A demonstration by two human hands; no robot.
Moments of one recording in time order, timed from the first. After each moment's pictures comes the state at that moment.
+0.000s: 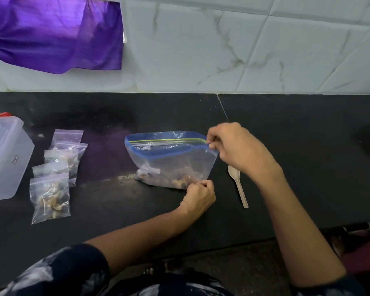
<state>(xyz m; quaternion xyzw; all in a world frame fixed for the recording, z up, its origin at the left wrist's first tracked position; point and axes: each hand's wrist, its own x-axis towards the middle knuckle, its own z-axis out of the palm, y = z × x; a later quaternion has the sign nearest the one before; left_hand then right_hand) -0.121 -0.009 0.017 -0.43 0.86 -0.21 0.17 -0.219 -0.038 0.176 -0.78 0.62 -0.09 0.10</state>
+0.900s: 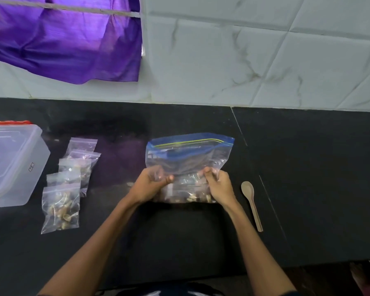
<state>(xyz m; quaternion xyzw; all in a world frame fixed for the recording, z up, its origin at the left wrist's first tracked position) 0.017 -0.073 0.007 -0.48 0.57 0.51 -0.42 -0.198 -0.069 0.019 -0.52 0.62 -0.39 0.44</state>
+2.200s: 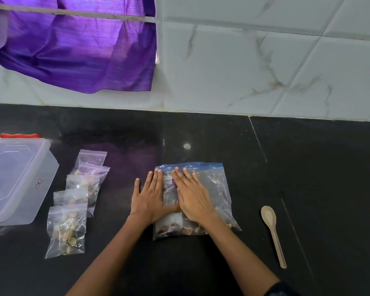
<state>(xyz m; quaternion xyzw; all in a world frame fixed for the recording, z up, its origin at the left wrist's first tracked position) 0.027 -0.097 0.003 -0.68 0.71 0.17 0.06 -0.117 -0.116 -0.006 -0.85 0.51 -0.06 0.12</state>
